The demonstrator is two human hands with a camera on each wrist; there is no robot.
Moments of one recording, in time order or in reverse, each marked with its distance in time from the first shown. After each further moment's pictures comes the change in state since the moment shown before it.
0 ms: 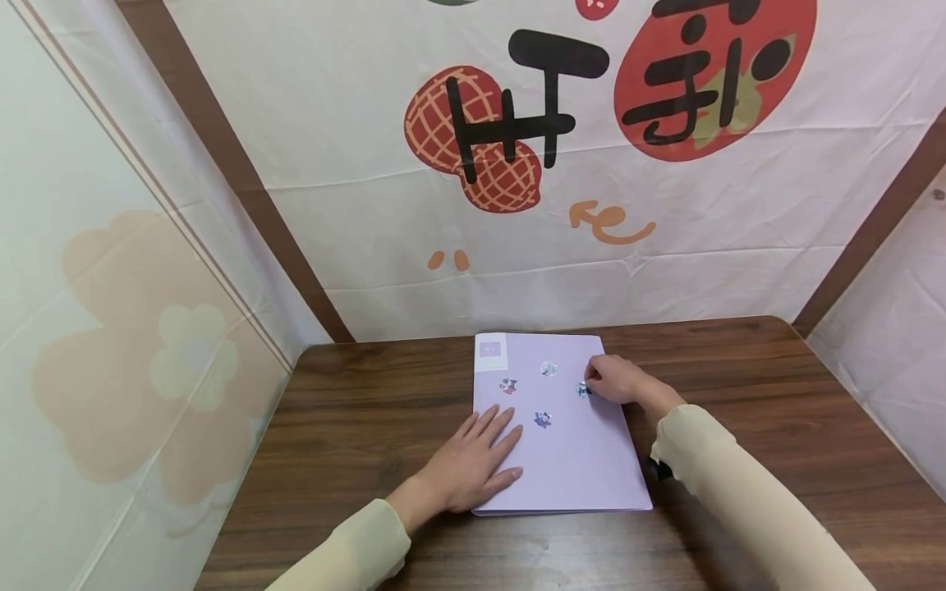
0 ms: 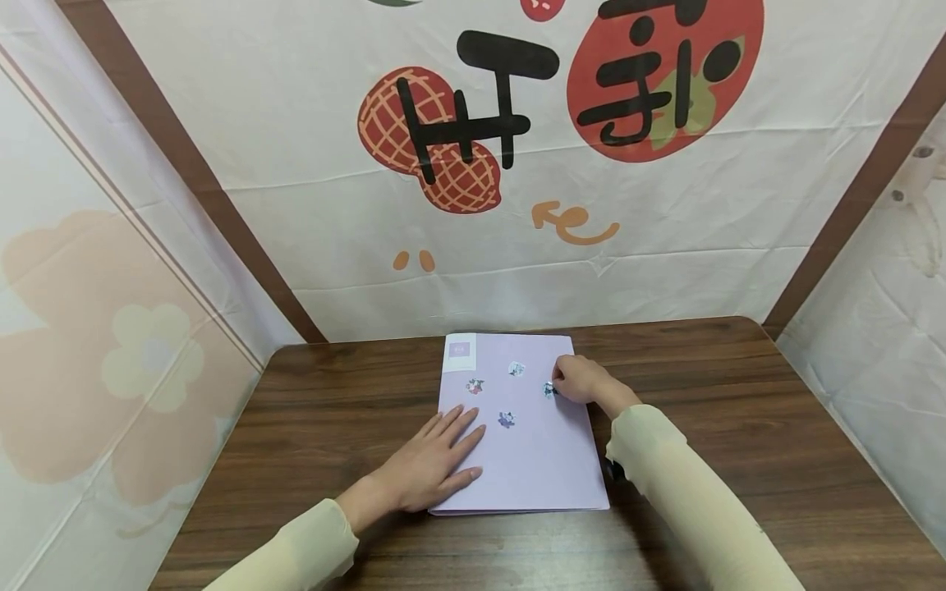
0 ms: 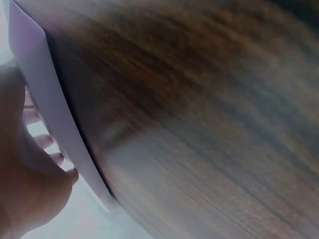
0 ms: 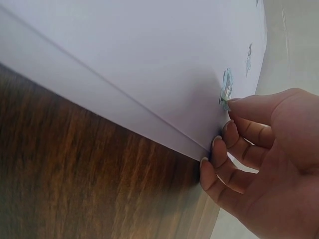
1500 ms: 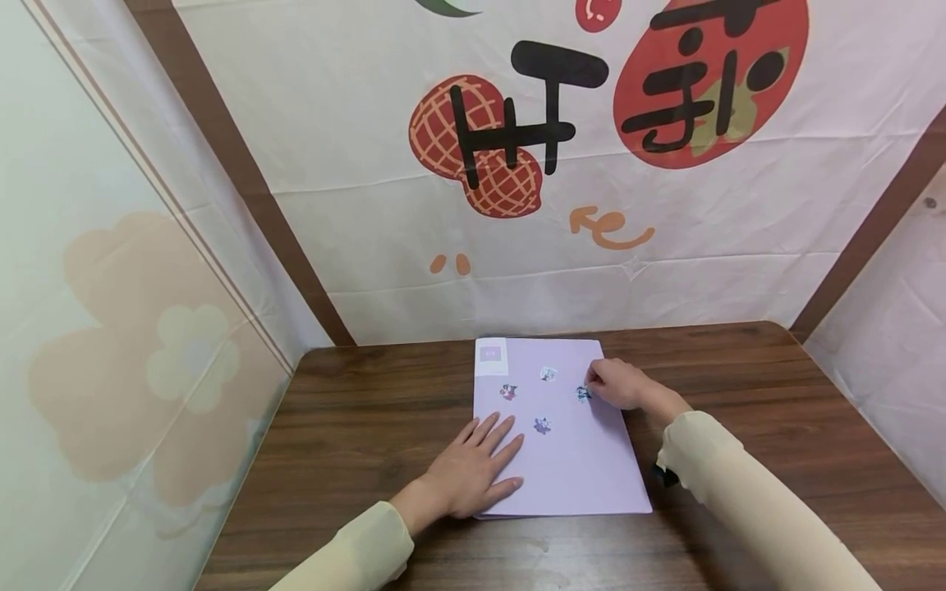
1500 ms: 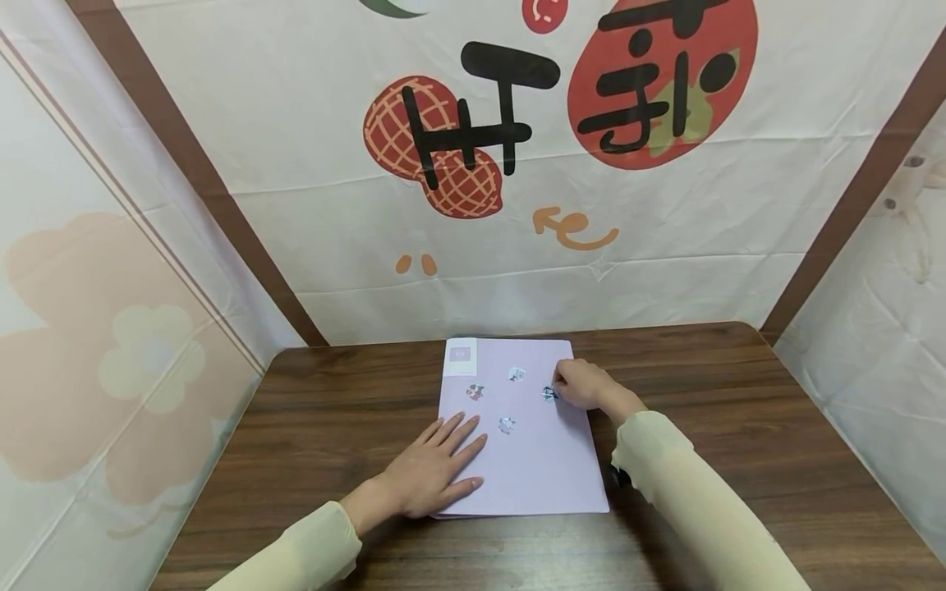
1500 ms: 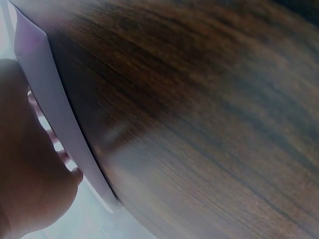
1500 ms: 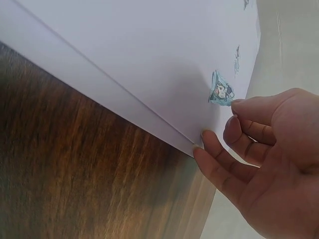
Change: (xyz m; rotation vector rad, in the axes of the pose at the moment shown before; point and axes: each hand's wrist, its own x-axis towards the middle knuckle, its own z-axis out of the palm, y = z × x) left_hand -0.004 0.001 0.010 0.075 -0.021 0.015; right_hand -0.011 -0.005 -0.005 -0.022 0.026 -0.041
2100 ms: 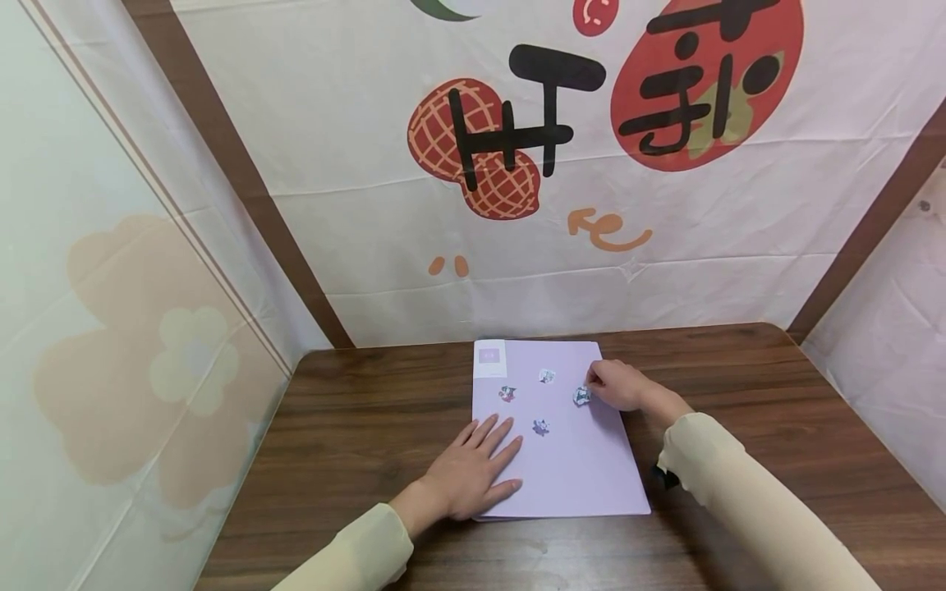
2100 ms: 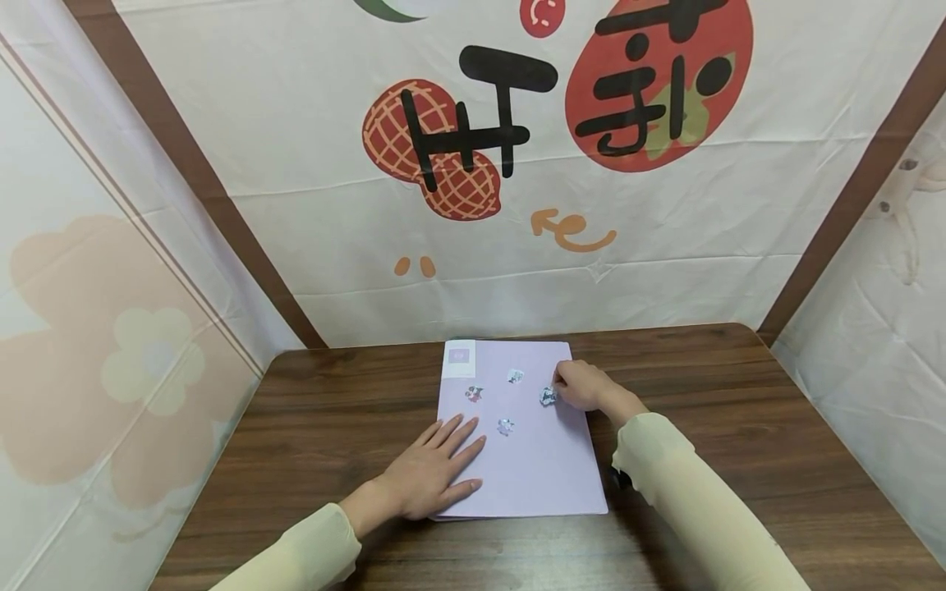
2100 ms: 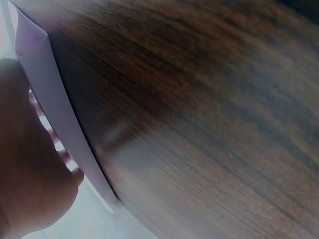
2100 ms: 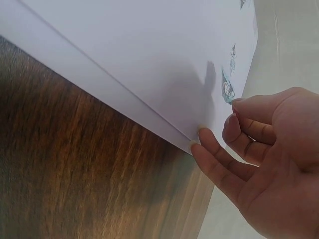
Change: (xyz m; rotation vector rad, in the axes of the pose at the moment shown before) left_hand -0.001 0.005 -0.010 -0.007 -0.033 -0.016; right_hand -0.004 -0.001 -0.002 0.016 0.013 -0.019
